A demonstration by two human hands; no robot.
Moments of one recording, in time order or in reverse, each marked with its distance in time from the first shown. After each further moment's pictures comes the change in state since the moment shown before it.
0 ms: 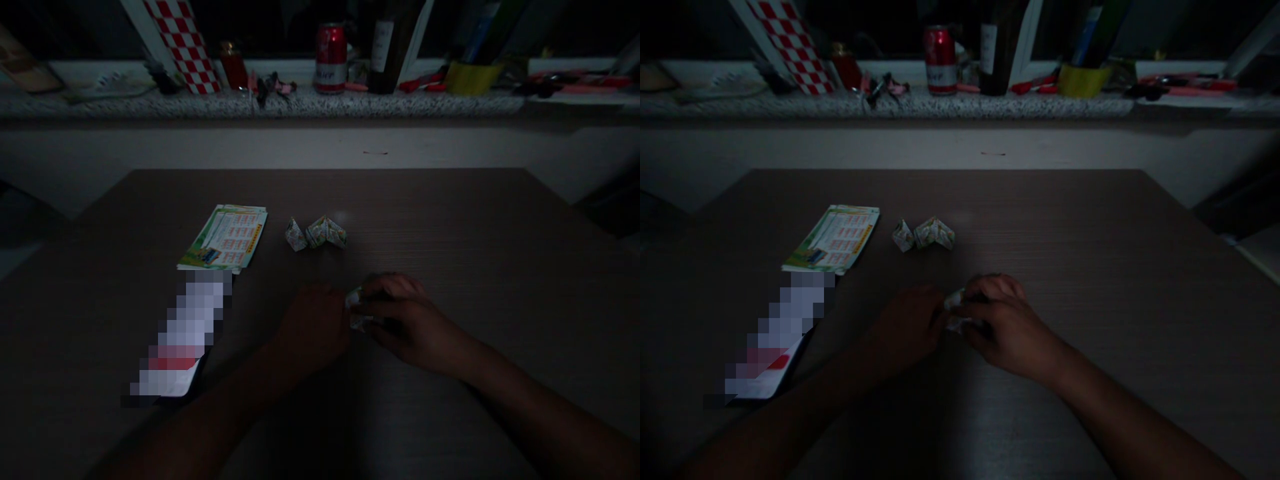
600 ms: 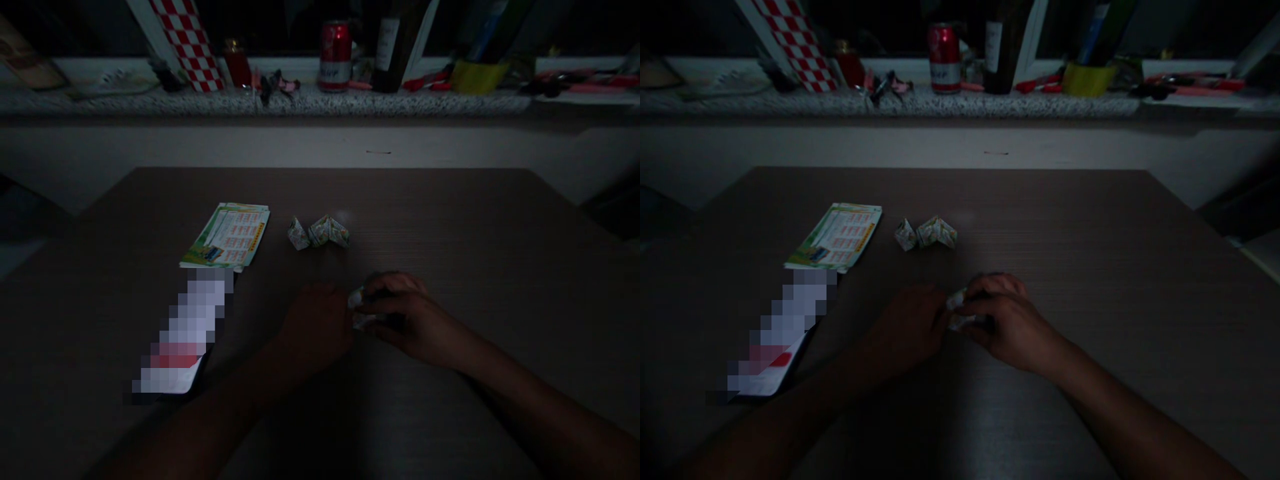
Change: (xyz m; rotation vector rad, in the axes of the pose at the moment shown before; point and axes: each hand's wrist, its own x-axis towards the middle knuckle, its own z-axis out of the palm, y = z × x) left_hand -0.001 0.001 -0.002 -0.022 -0.005 -0.038; right_hand 0.004 0.006 0.004 0.030 0.016 0.017
